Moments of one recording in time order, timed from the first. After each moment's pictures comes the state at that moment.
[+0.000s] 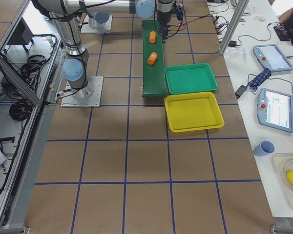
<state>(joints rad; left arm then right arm) -1.04 -2.25 -1.50 -0.98 1.50 0.25 1.60 -1.50 1.55 -1.63 -1.56 -0.07</state>
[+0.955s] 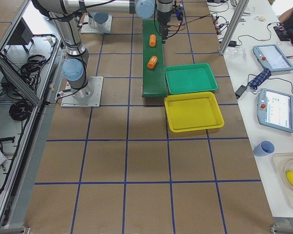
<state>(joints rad) -1.09 -2.03 -1.61 -1.26 1.45 -0.32 1.60 -1.50 1.55 -1.63 -1.56 -0.07</state>
